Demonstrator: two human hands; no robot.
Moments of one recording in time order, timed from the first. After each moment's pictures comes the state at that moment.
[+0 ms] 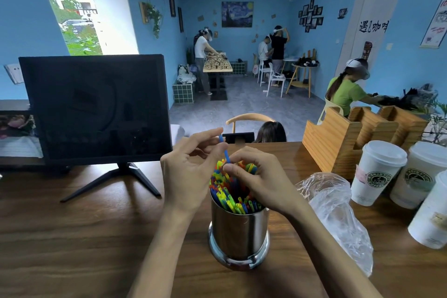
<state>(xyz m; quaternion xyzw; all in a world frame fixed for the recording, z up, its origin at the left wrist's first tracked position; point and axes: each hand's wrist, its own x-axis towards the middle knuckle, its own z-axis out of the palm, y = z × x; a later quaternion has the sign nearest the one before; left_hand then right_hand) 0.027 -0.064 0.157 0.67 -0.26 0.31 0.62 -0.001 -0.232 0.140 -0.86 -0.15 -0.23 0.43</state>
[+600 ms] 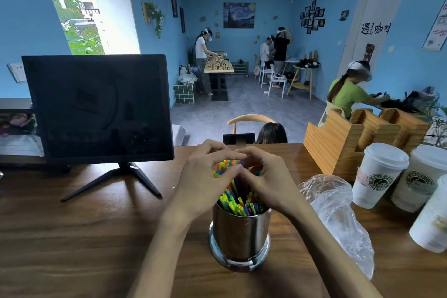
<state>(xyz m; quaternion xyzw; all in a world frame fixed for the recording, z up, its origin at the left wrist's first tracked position) 0.037 -0.062 0.147 0.79 -0.33 0.16 0.49 -0.001 -0.239 0.135 -0.86 -0.13 -0.26 0.43</state>
